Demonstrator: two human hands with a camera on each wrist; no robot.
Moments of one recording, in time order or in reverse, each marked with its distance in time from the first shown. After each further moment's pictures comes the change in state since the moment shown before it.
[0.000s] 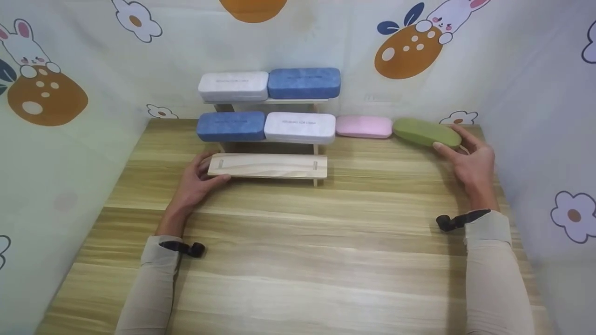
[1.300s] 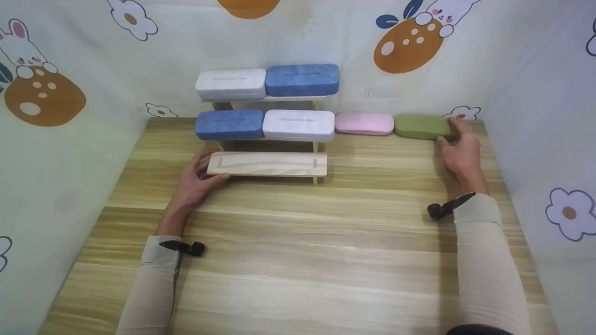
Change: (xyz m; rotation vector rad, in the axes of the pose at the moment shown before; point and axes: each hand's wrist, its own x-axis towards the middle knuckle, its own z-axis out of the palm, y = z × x) left_hand 0.000 -0.001 0.000 0.013 0.005 0.008; right_hand 0.026 0.010 0.020 -0.513 -0.039 -0.045
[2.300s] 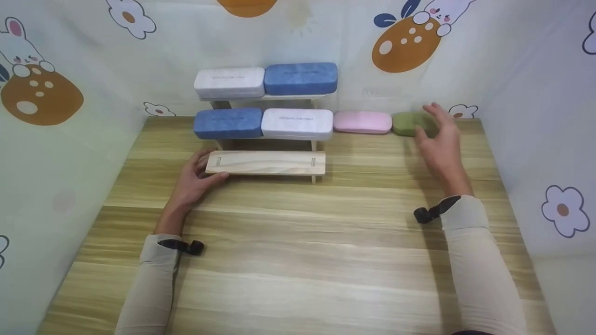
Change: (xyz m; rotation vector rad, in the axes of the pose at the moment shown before) left_hand 0.001 0.000 0.001 -0.001 -0.001 -0.006; right_hand -0.021 -0.053 0.017 0.057 0.040 -0.205
